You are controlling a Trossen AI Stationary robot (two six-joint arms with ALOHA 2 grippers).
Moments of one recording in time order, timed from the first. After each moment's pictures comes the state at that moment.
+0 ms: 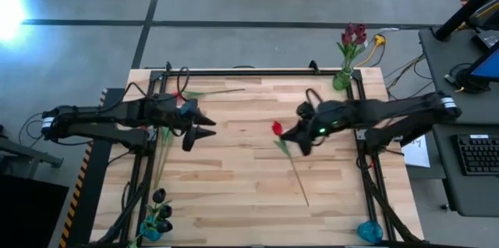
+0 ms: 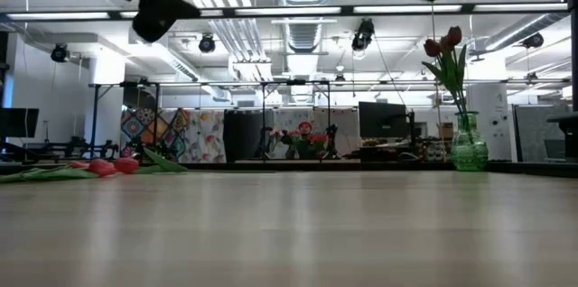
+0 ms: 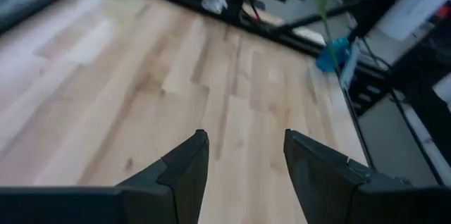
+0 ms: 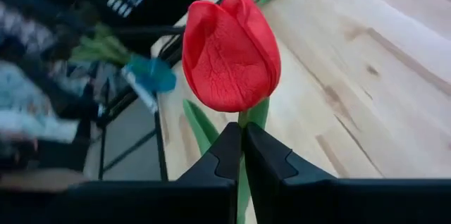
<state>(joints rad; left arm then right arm) 0.09 0.84 0.72 -0.29 0.13 -0.32 0.11 1.16 1.08 -0.41 -0.02 0.76</state>
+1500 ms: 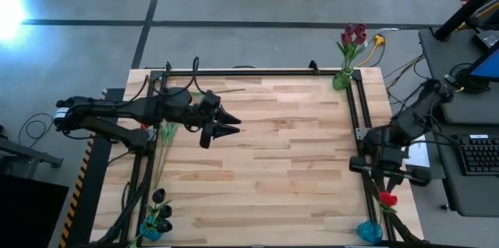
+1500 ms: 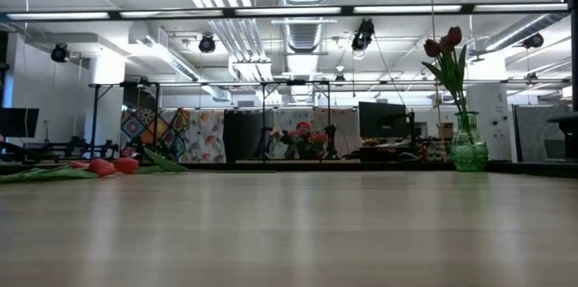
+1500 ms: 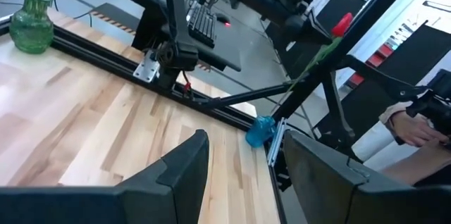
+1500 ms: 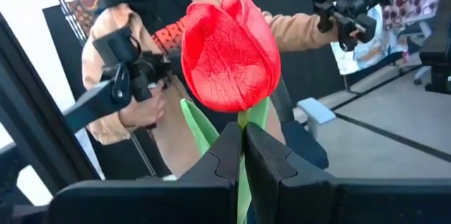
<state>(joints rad) 0.02 1.13 0.98 0.00 0.17 -0.52 0.66 0.63 0.70 0.04 -0.60 0.38</state>
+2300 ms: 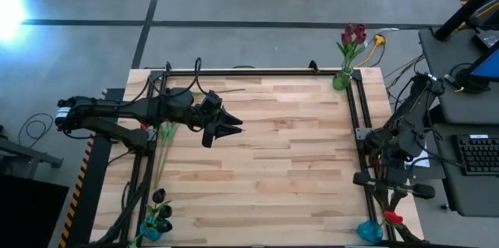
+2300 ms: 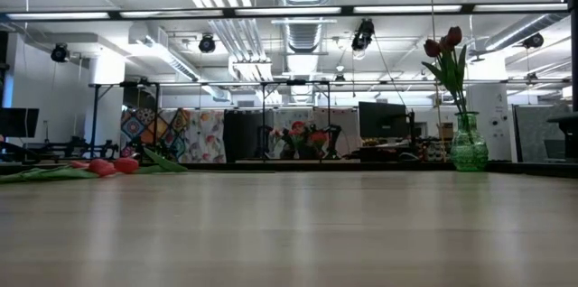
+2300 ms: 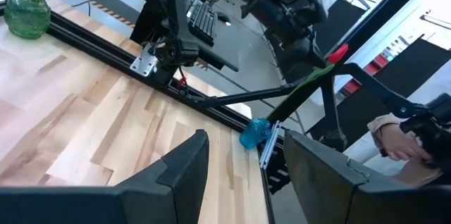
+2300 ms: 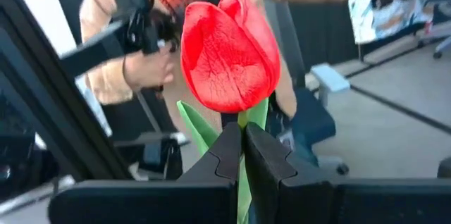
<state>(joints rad) 0.02 1.15 0.98 0.02 0.17 -0.59 0.87 0.71 0.70 -0.04 -0.47 0.26</state>
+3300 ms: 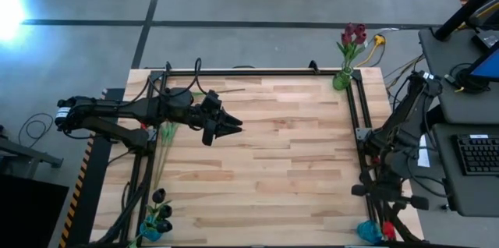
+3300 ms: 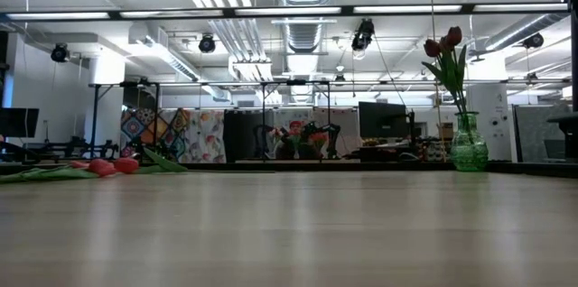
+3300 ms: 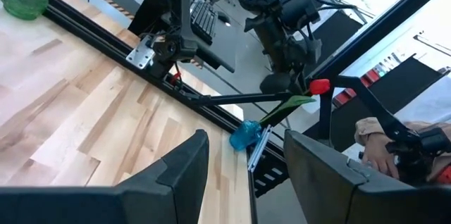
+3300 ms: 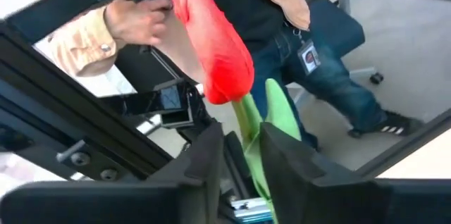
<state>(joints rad) 0.02 1.15 0.98 0.02 0.17 -0.69 0.96 0.82 0.70 -0.17 -0.47 0.44</state>
